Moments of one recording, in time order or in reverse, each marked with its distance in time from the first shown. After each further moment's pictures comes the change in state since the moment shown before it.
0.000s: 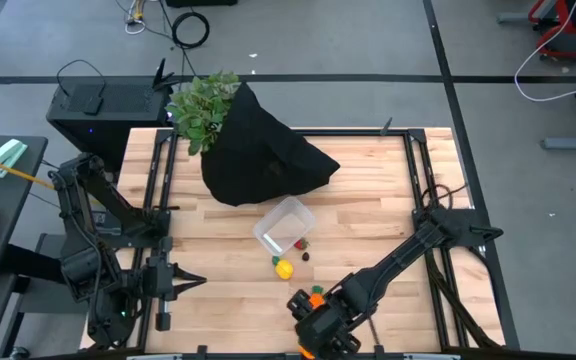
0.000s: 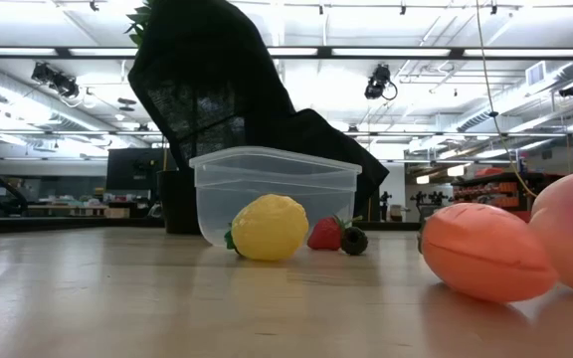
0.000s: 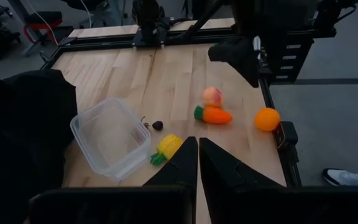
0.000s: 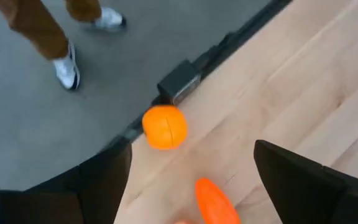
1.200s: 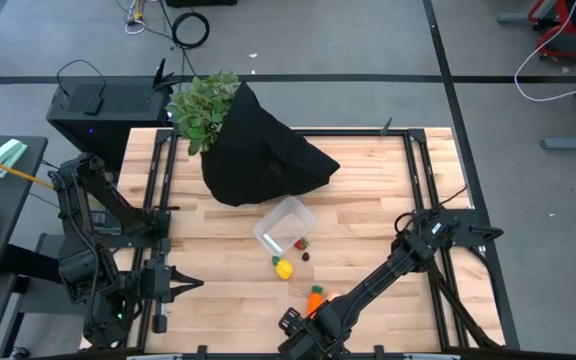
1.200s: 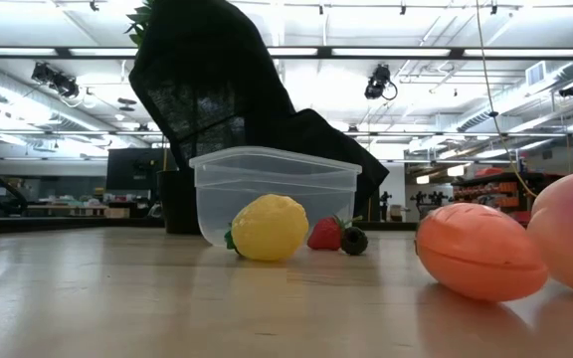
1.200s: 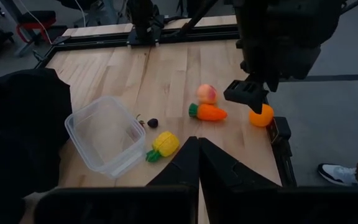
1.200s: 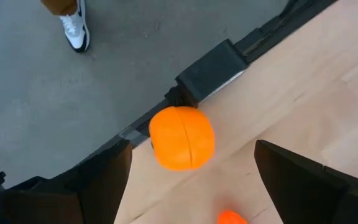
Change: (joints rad) left arm -0.023 0.002 0.000 -0.006 0.006 -0.007; right arm 0.029 0.264 0.204 -0.081 -0.051 -0.074
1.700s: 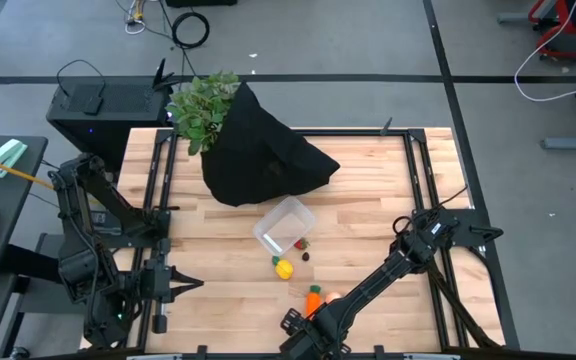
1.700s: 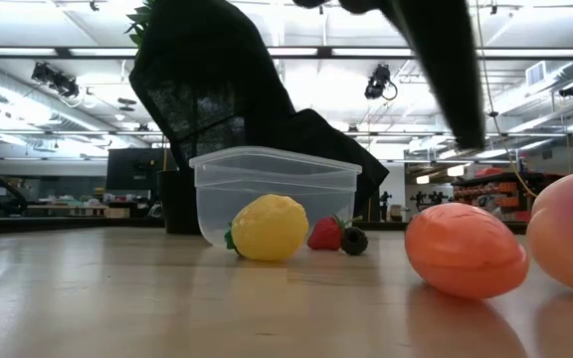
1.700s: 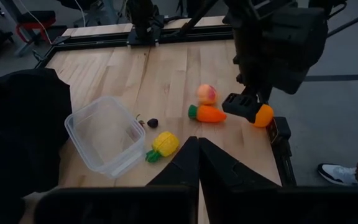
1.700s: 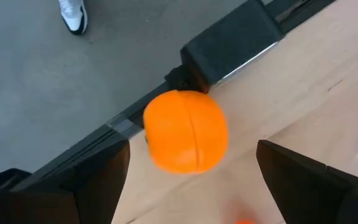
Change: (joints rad) left arm 0.000 0.000 0.000 0.000 0.000 0.000; right arm 0.002 0.001 -0.128 0.091 0.009 -0.036
